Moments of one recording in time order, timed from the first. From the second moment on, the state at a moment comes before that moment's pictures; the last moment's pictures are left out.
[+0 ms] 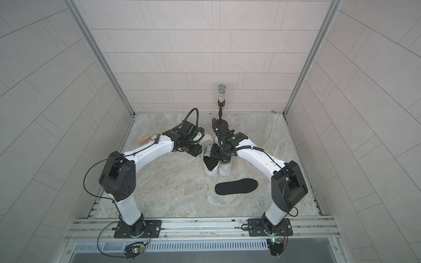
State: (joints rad) left arm -0.57 1.80 1.41 -0.68 0.14 -0.03; right arm 0.56 1.62 1.33 -0.81 -0.27 0.79
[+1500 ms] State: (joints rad) left arm -0.83 1.86 1.50 -0.76 -0.21 0.17; right arm 0.25 1.29 1.30 -1.06 -0.29 0.66
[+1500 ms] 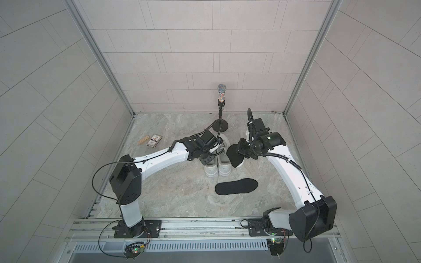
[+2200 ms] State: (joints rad) left arm -0.83 1.97 1.56 -0.77 -0.41 0.18; right arm 0.30 1.29 1.27 -1.04 -0.31 0.62
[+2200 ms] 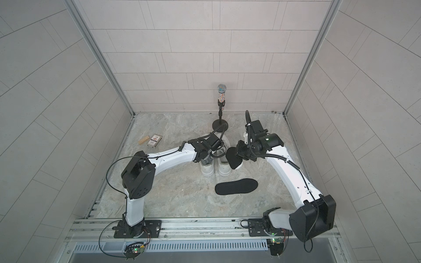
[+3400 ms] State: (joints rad) left arm -0.56 1.89 1.69 -1.12 0.20 -0.23; right arm 0.62 1.58 1.45 -1.02 -0.31 0.46
